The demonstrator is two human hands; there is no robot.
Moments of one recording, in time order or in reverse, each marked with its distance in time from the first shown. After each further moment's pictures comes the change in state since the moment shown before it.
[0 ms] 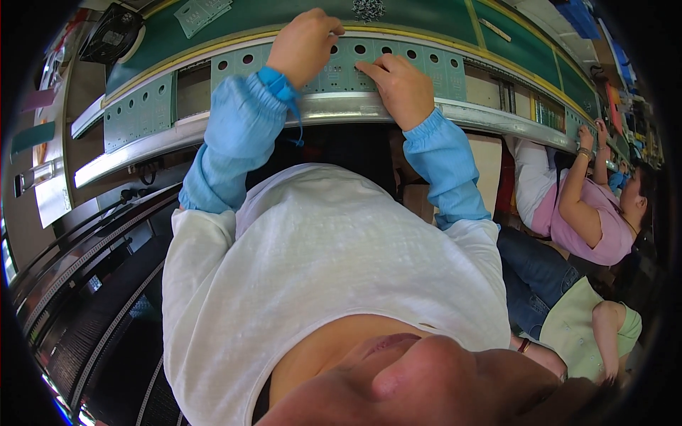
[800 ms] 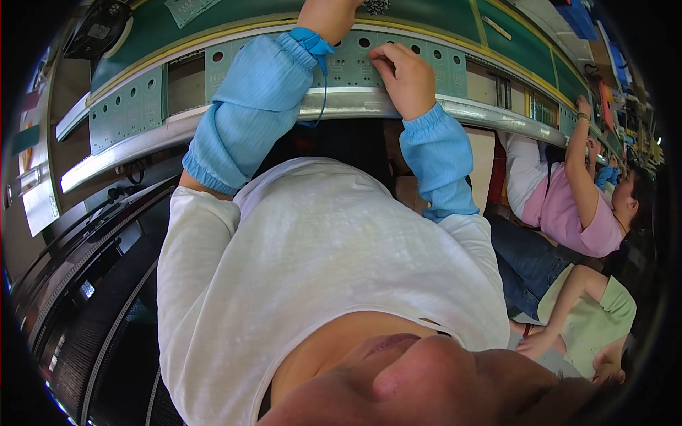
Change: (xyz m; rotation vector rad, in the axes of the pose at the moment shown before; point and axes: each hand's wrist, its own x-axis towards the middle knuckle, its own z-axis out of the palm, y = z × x) left_hand 0.053 -0.020 0.048 -0.350 0.302 0.035; right_hand 0.015 -0.003 0.009 0.287 0.072 0.224
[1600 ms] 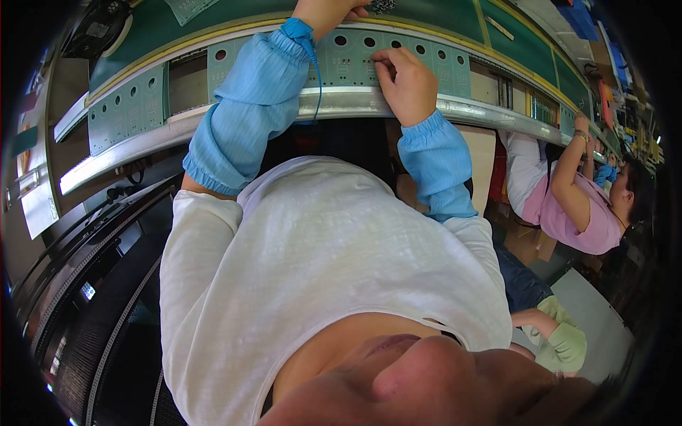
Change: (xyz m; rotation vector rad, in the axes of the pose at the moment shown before) left_hand 0.007 -0.003 -0.013 -0.706 -0.172 -0.675; right_hand -0.008 -0.012 0.007 -0.055 0.018 0.116
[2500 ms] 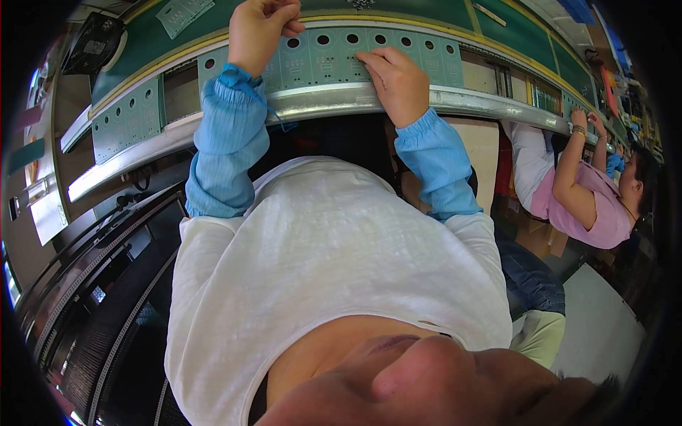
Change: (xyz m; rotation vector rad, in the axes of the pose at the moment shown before) left_hand -0.058 0.010 -0.044 0.130 0.176 0.039; right_hand -0.015 0.014 -0.006 -0.026 0.114 -0.207
